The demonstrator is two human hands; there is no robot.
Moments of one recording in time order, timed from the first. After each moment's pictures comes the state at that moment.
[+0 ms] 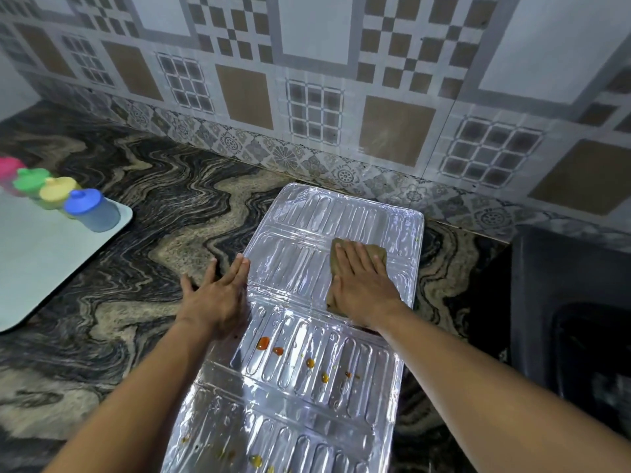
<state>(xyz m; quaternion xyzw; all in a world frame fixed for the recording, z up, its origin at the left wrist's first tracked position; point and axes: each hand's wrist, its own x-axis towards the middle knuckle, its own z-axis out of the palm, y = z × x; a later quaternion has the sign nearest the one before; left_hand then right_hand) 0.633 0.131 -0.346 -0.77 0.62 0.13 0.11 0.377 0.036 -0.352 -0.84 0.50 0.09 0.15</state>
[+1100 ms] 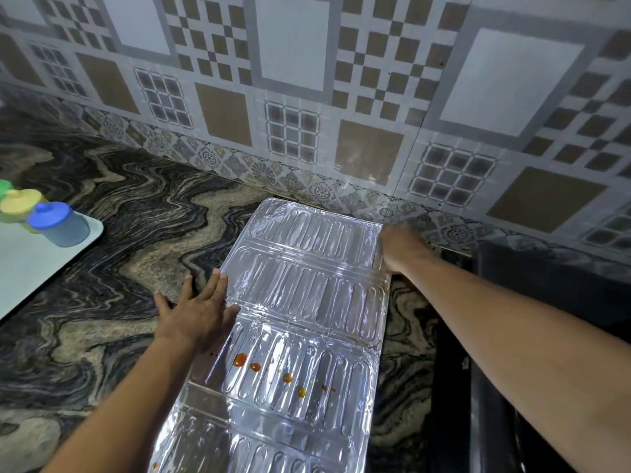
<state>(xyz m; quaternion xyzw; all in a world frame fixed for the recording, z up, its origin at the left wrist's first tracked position) 0.623 0.126 -0.344 -0.78 0.59 0.16 0.12 0.320 -0.051 -0.277 -0.74 0.66 0.15 0.05</state>
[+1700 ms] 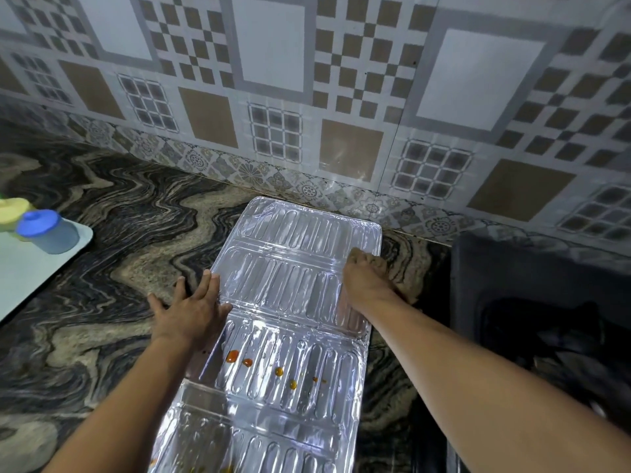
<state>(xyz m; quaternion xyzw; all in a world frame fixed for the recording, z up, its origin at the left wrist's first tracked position) 0.616 0.125 -0.344 -0.79 0.58 0.14 0.11 0.342 0.018 -0.303 -0.77 0.61 0.14 0.10</state>
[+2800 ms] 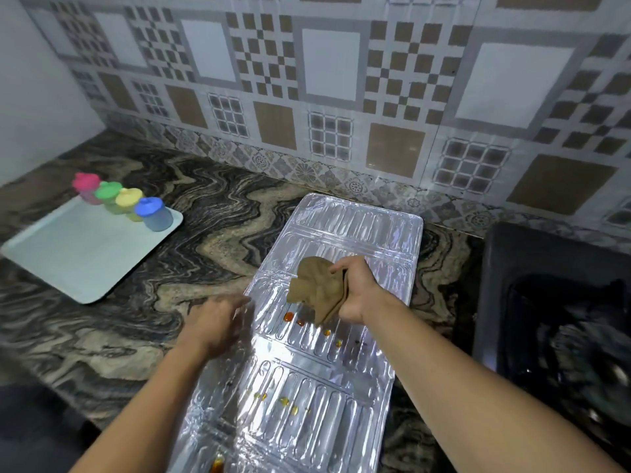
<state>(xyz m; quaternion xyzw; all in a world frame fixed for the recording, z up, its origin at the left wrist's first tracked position) 0.642 0.237 -0.303 -0.77 0.62 0.11 -0.01 0.405 0.119 -0.254 -0.18 0.49 -0.21 0.83</state>
